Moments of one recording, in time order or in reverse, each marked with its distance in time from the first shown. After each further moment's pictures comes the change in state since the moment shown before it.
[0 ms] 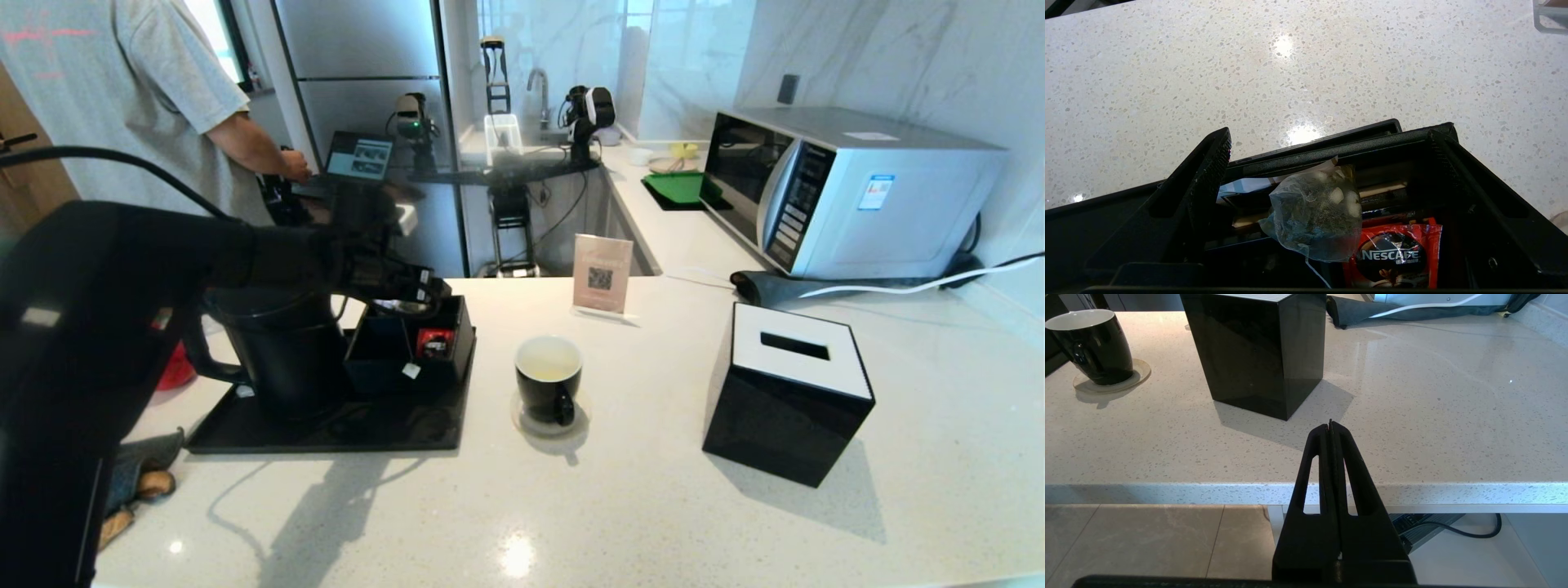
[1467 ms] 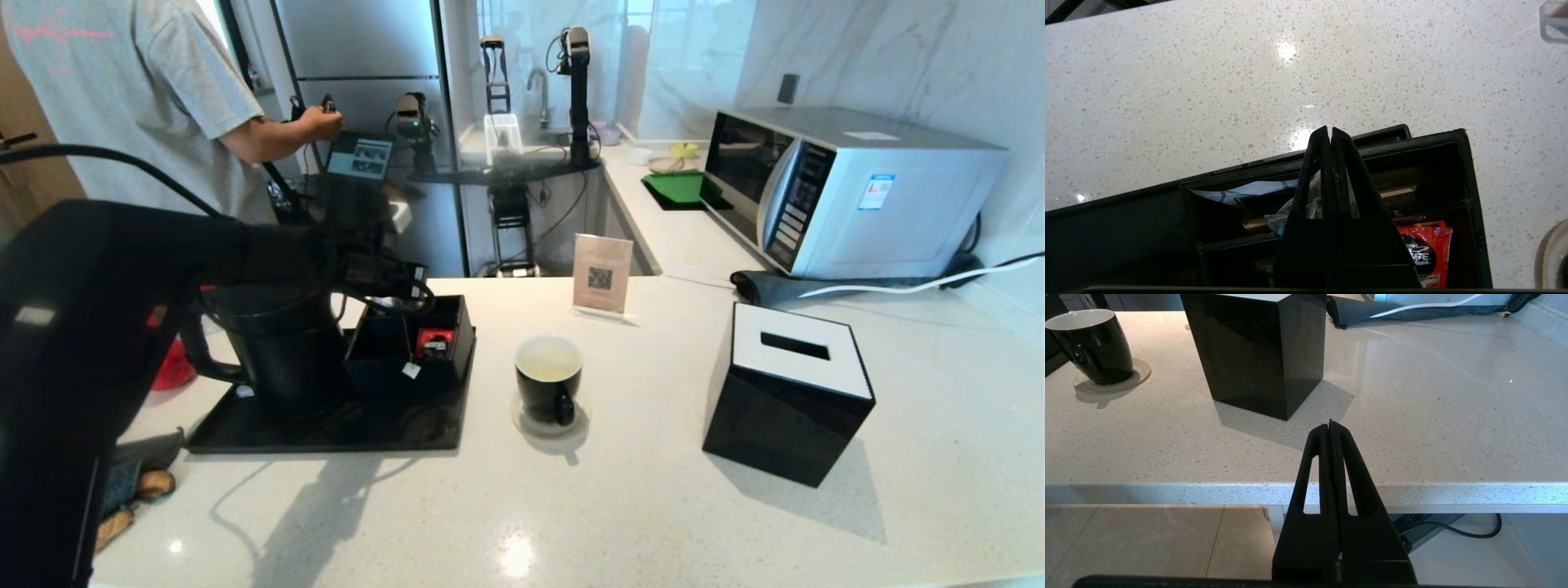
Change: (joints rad) left arm 0.016 -0.004 -0.006 -0.001 0.000 -0.002; right arm 0.000 0.000 0.000 0.000 0.000 0.000
